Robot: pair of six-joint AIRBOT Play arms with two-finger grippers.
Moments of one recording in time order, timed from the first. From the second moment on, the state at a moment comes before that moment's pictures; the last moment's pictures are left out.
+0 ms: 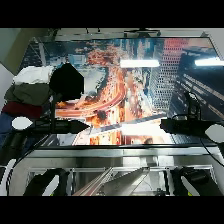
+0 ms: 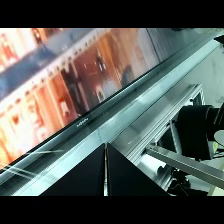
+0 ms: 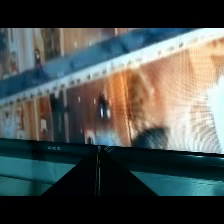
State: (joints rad) left arm 0.03 -0.84 0.61 0.58 -1.31 -1.04; right arm 0.20 -0.64 0.68 -1.23 1.17 1.85
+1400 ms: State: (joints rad) left arm 0.31 -1.69 1.36 0.87 -0.79 -0.97; right arm 0.20 -0.72 0.68 -1.34 0.86 1.80
